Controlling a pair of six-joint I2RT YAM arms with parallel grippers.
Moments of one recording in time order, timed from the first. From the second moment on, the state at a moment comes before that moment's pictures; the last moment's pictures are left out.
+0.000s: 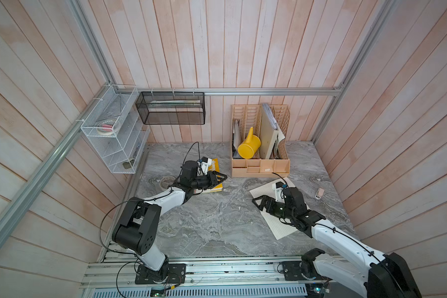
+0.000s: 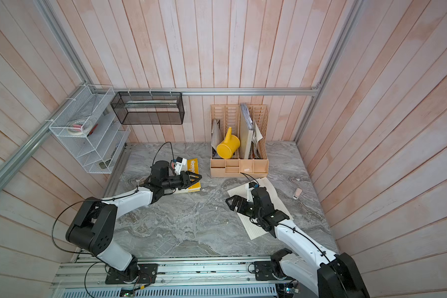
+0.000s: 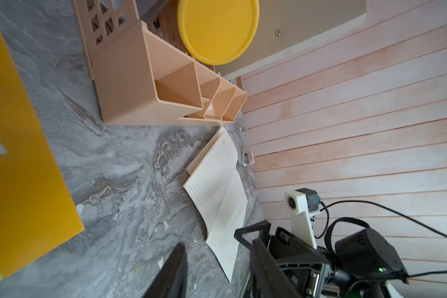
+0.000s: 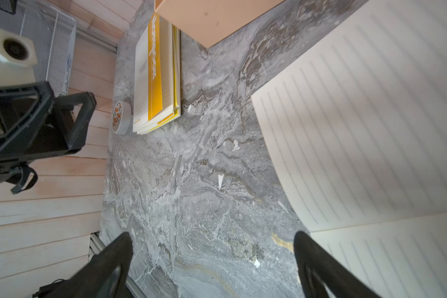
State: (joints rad) left arm -0.40 1.64 0.89 0.31 0.75 -0.83; right arm 0.42 0.98 0.46 -0.12 -0.33 0.78
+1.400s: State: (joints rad) left arm -0.67 2.12 1.14 0.38 0.65 -0.97; right arm 0.17 0.88 0.29 -0.26 -0.37 0.71
